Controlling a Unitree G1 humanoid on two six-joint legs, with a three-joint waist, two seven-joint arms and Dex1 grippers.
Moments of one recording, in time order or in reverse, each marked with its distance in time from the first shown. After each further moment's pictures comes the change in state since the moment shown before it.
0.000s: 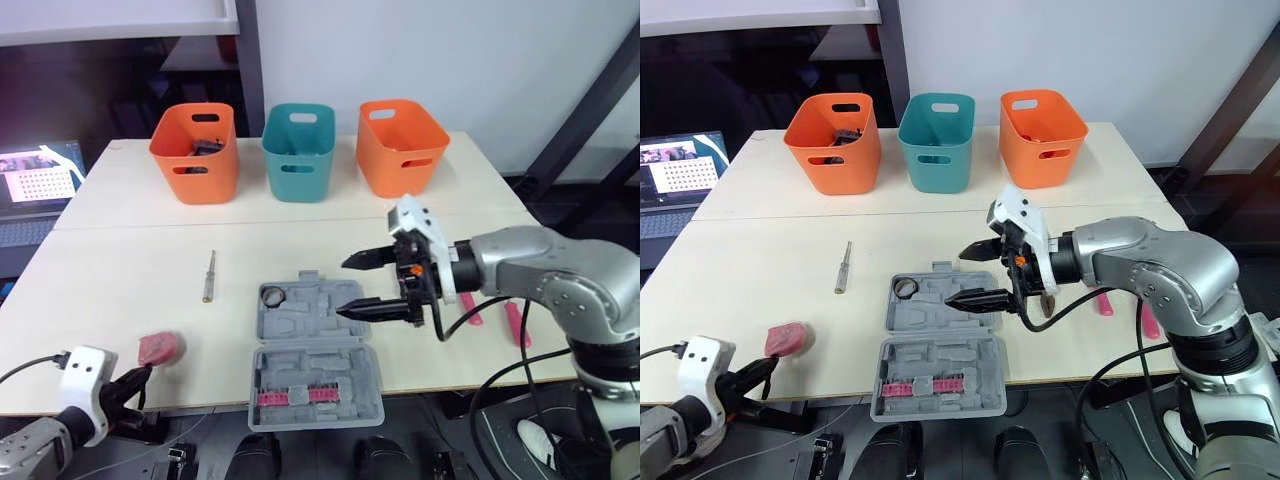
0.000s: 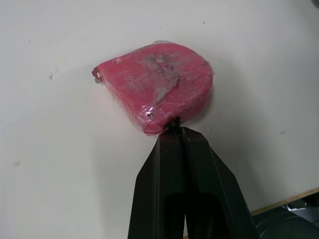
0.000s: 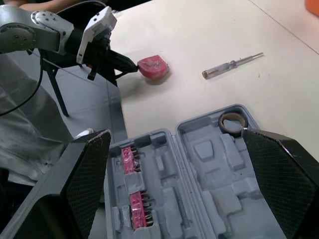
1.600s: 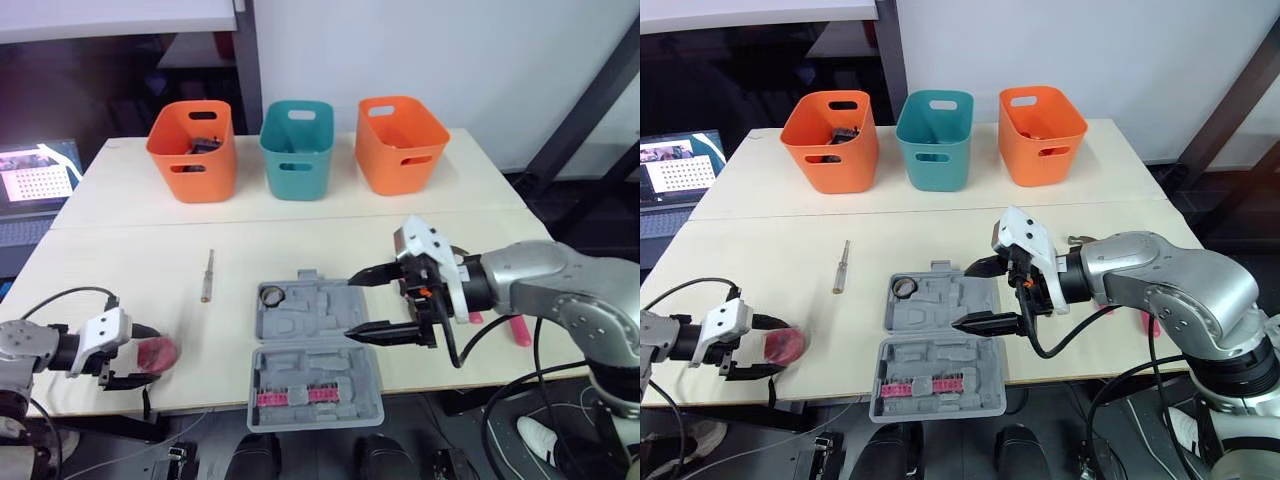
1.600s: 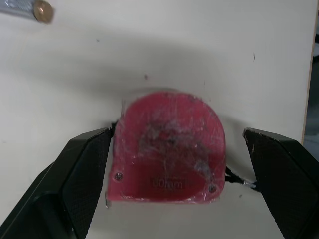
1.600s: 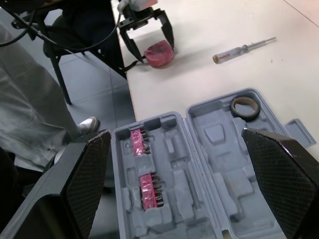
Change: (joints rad) left arm -0.829 0.345 -0.430 1.284 0.345 -1.046 -0.896; right arm 0.082 -0.067 -0.030 -0.108 0.038 0.004 -0.005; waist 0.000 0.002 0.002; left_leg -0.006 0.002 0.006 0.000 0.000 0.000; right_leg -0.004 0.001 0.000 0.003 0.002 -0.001
